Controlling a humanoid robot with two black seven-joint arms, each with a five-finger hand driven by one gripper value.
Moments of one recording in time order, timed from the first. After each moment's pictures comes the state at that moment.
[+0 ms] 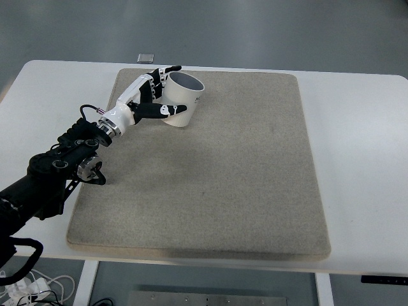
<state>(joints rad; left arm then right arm) -0.80 0.15 -0.62 -0.52 0.73 -0.21 -0.61 0.02 0.00 0.00 0.18 0.00 -0.01 -0.03</state>
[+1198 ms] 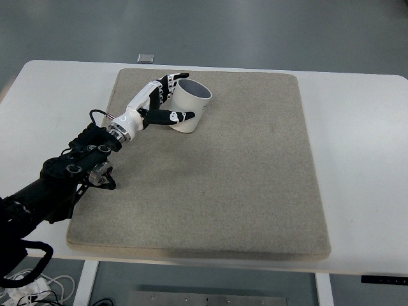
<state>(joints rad) -0.80 0.10 -0.61 -0.48 0.76 -0.15 -0.61 0.02 0.00 0.00 0.18 0.00 -0.01 -0.03</state>
